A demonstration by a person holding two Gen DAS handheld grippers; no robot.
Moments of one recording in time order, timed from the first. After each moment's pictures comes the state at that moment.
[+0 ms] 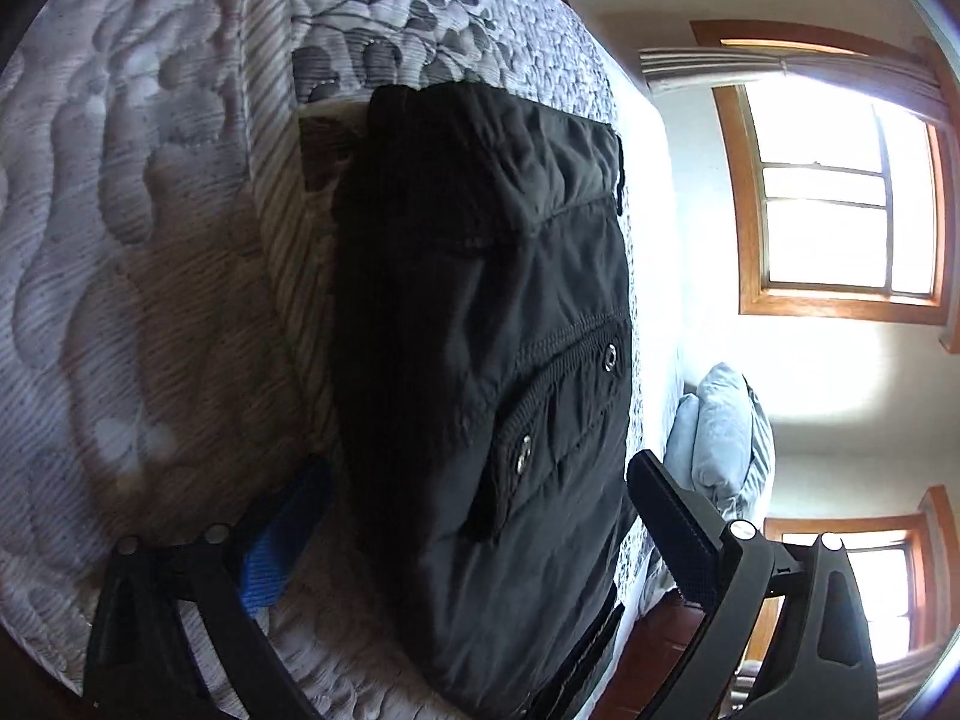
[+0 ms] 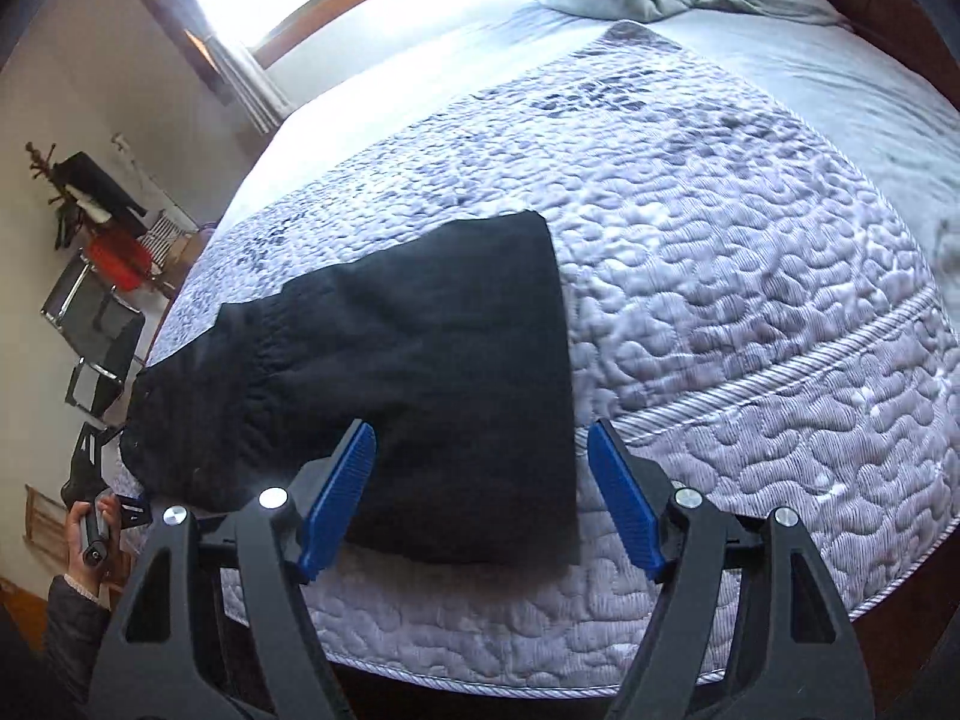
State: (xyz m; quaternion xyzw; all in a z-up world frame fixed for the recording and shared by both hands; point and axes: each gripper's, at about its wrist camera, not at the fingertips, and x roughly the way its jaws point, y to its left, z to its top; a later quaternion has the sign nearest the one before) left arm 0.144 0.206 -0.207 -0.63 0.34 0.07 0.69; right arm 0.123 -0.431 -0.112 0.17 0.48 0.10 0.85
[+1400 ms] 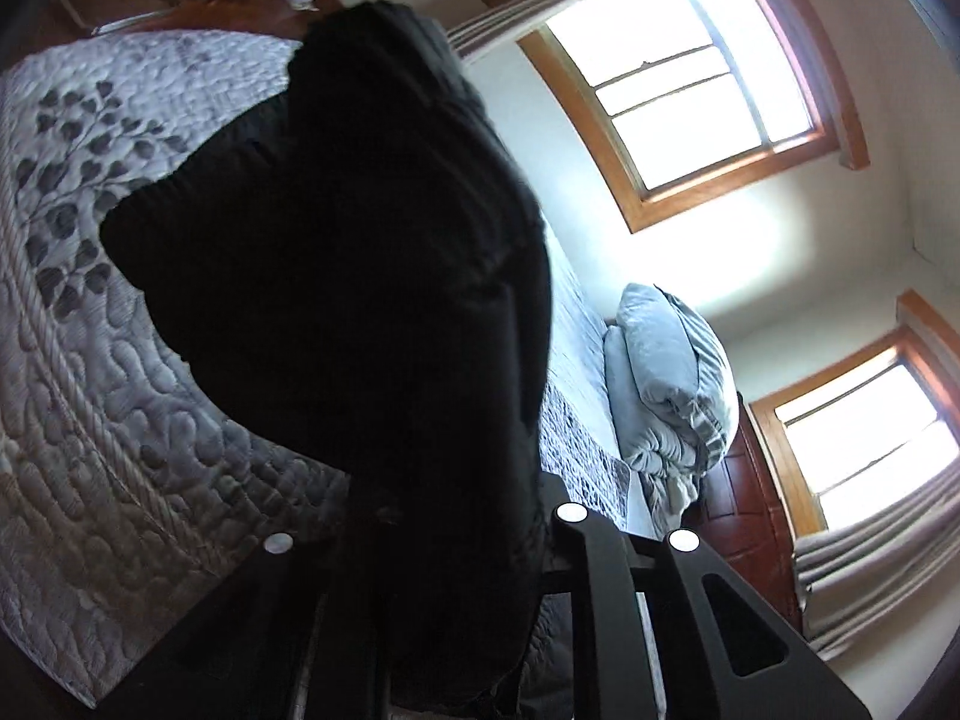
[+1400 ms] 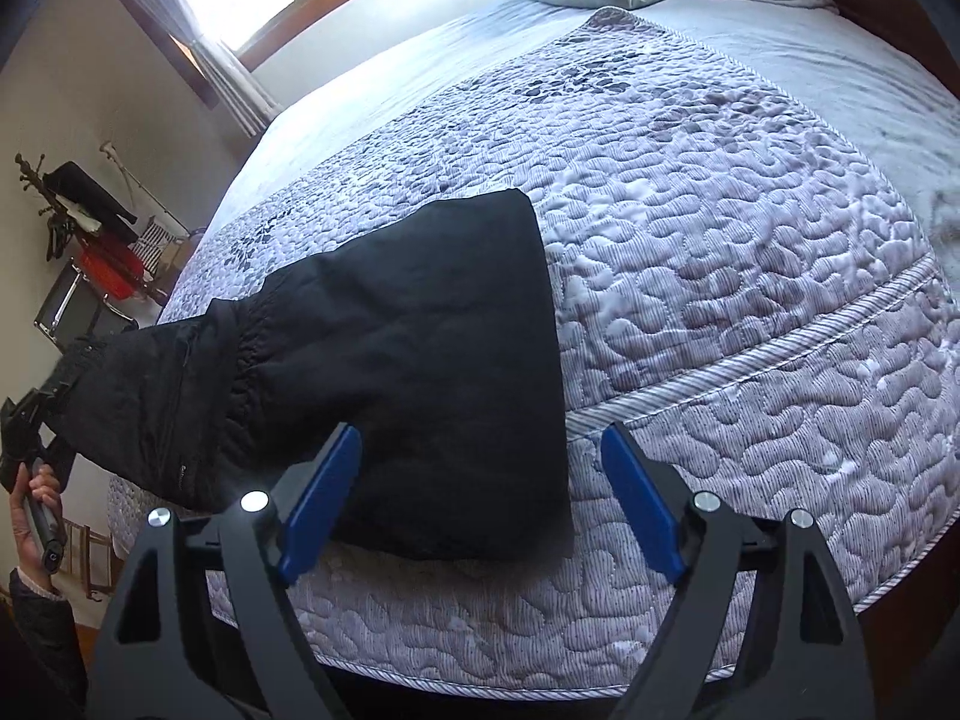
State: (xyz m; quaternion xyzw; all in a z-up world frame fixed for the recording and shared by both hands) left arm 0.215 0.101 -0.070 -0.48 0.29 -0.04 0.83; right arm 0.118 -0.435 -0.126 0.18 0.49 0.09 0.85
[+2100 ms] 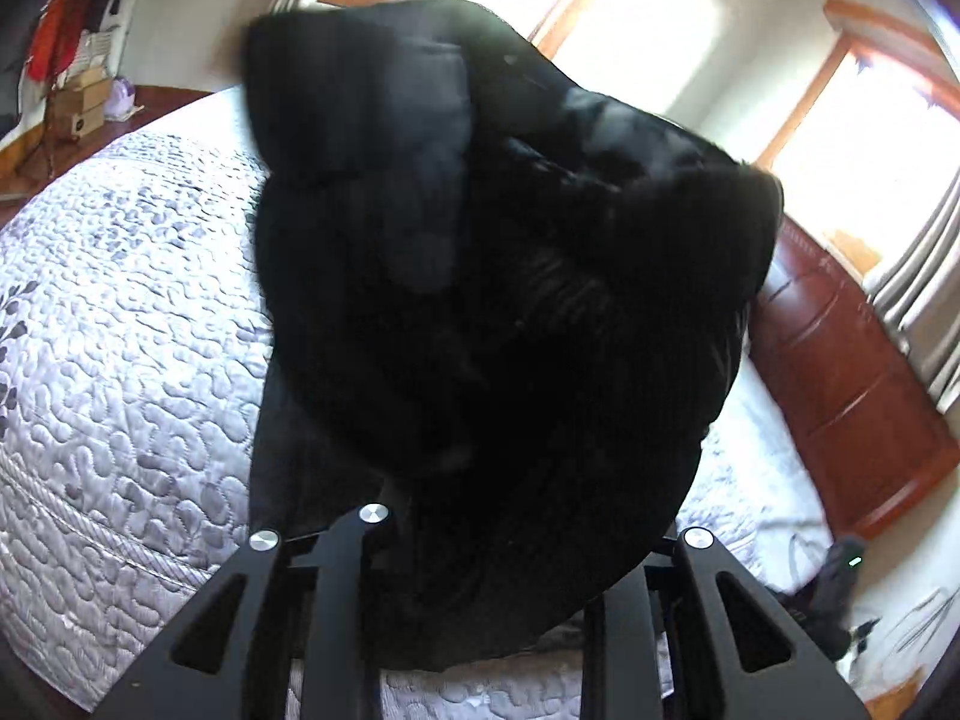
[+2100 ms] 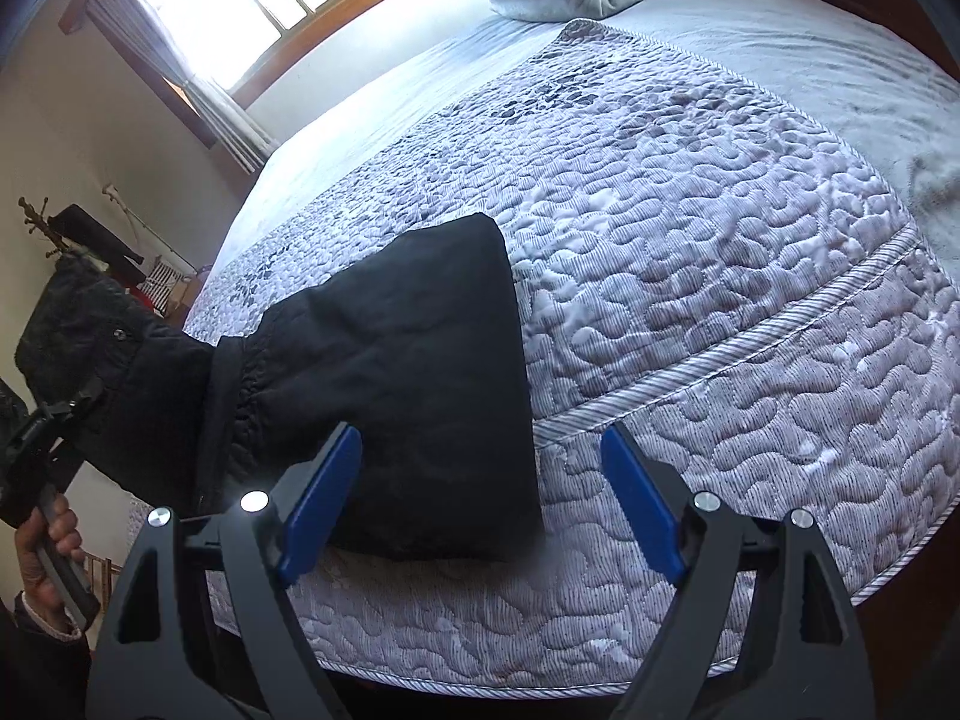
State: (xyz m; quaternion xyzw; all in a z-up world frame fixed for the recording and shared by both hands) left arm 0.269 -0.076 -0.049 -0.20 0.38 -0.11 0.89; right arm 0.105 -0.461 -0.125 0.22 0.46 0.08 0.86
